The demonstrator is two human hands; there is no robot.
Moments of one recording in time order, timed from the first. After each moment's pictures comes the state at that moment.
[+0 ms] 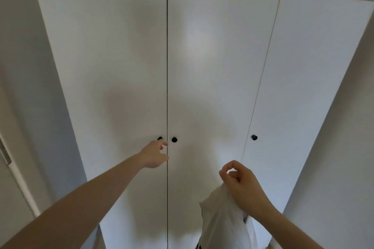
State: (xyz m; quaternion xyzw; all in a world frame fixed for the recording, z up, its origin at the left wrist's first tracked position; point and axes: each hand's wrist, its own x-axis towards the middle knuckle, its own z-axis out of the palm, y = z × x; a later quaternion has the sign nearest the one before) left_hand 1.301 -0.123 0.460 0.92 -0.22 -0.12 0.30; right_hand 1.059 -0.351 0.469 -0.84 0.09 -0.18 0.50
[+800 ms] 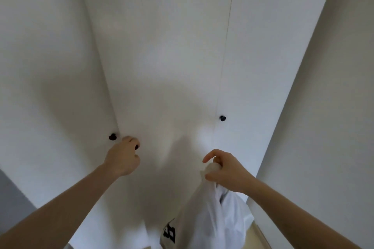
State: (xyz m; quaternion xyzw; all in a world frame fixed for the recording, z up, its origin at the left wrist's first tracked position) left_hand 1.345 -0.203 0.403 0.95 -0.28 0.03 0.10; right_hand 1.100 -0.465 0.439 -0.88 0.15 -0.06 0.44
